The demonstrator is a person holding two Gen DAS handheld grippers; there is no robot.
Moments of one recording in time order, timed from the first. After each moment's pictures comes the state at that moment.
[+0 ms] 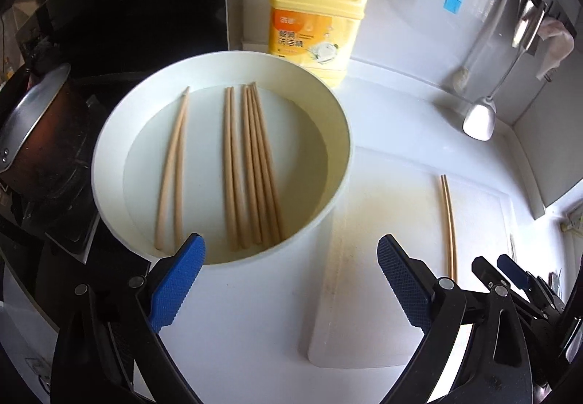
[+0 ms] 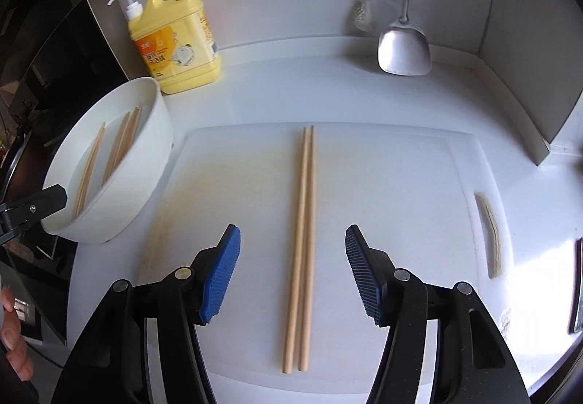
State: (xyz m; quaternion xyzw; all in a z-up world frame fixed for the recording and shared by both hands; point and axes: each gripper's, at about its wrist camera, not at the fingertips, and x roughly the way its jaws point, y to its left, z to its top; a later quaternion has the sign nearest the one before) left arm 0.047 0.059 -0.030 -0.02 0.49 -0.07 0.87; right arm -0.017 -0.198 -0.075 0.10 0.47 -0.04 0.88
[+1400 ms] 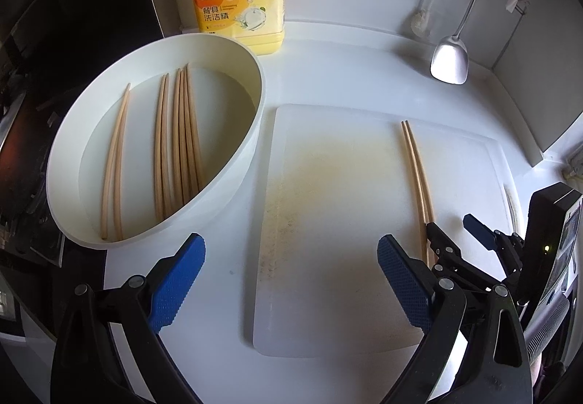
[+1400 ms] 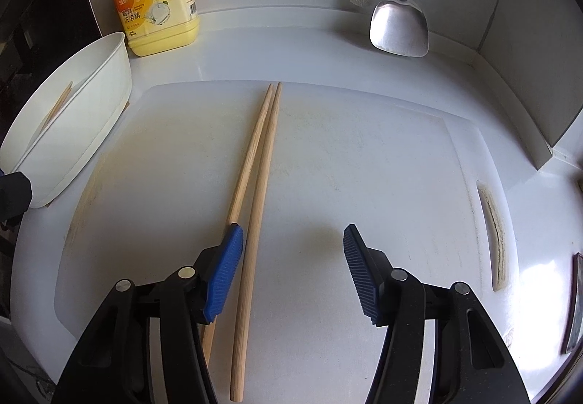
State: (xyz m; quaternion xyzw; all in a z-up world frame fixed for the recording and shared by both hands) left arm 0.029 -0.013 -0.054 0.04 0.51 -0.09 0.85; right arm -0.009 -0.203 -0.130 0.03 0.48 -0.05 0.88
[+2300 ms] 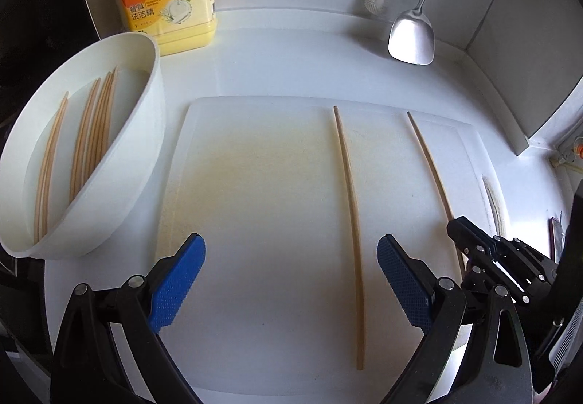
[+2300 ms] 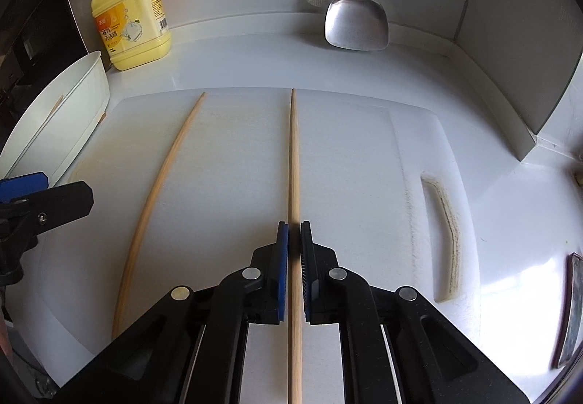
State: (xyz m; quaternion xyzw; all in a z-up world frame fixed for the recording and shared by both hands) left arm 0.034 -0.089 -0.095 0.04 0.51 -0.14 0.85; right arm -0.031 -0.270 -0.134 0.05 0.47 -0.05 0.88
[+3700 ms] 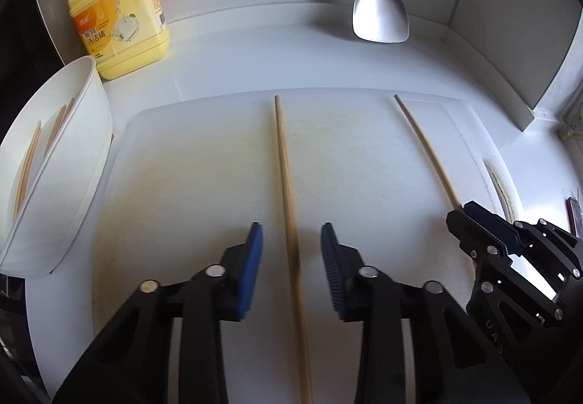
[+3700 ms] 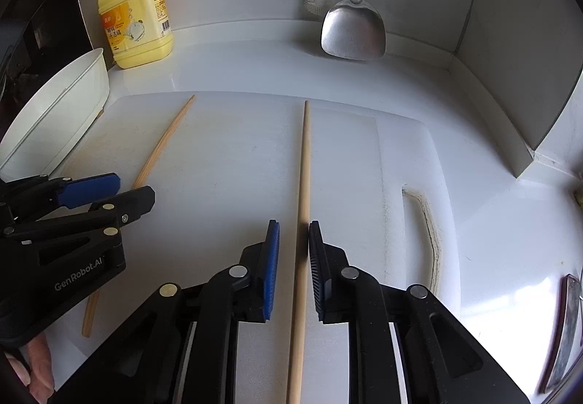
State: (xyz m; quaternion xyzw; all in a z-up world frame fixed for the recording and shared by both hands) left arm 0.024 -0.147 -0.123 0.09 0.48 -0.16 0.86; right arm -0.032 -0.278 -0.136 0.02 0.45 -0.03 0.89
